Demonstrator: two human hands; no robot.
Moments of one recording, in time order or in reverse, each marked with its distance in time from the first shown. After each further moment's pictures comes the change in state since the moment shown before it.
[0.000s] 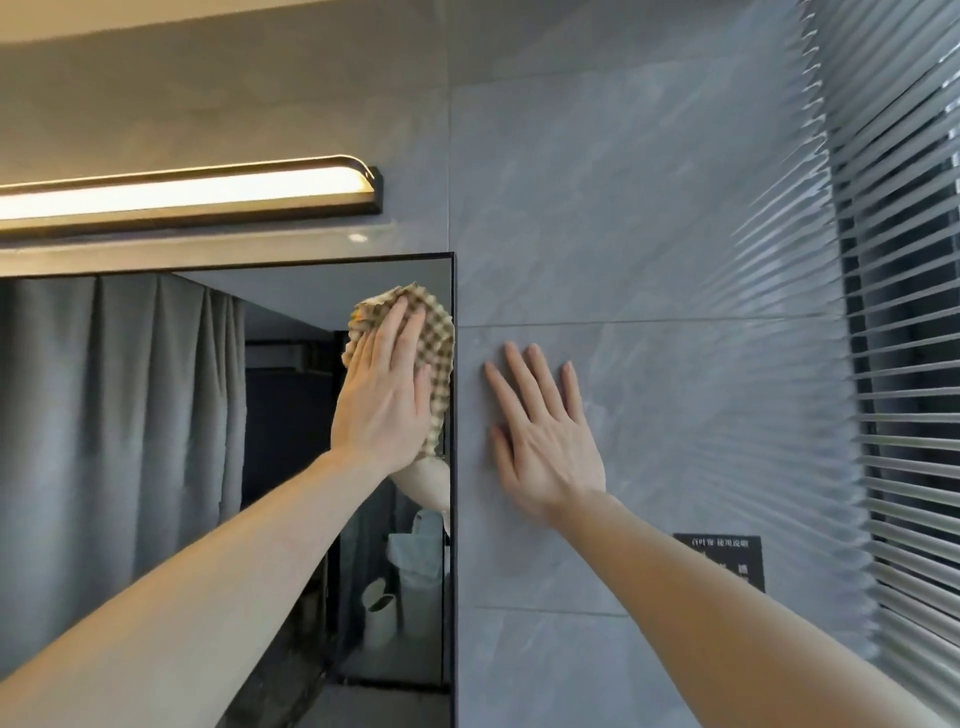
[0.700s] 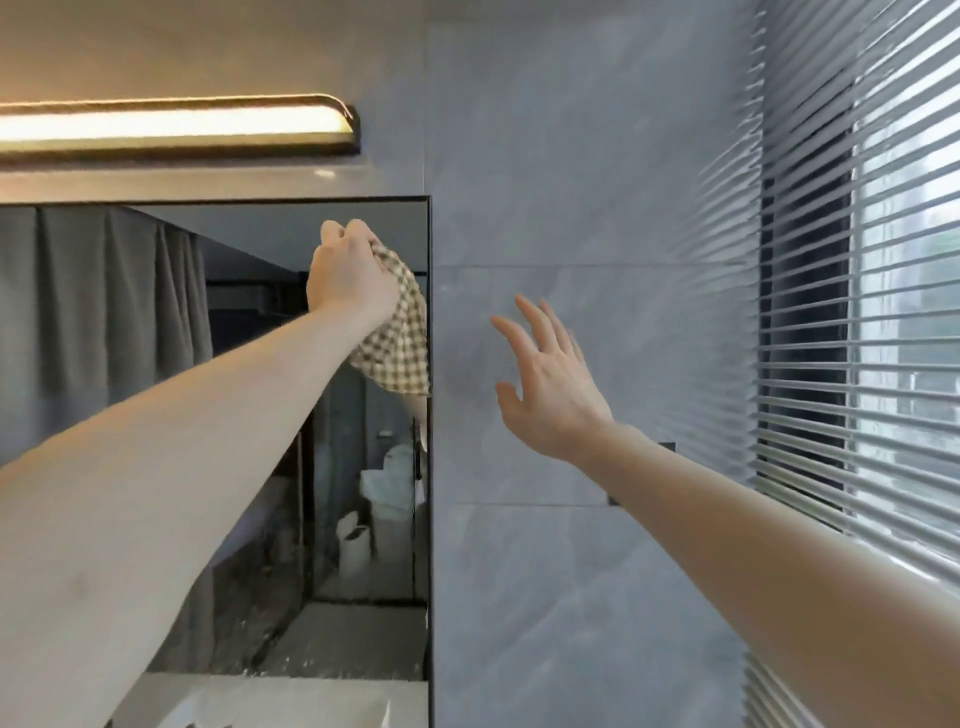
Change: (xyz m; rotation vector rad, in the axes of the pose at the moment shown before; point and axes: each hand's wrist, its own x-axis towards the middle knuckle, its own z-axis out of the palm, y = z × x) left_hand 0.048 0.039 -0.069 -0.056 -0.058 -0.430; right_hand -0.031 -0.016 -0.110 0.240 -0.297 0.190
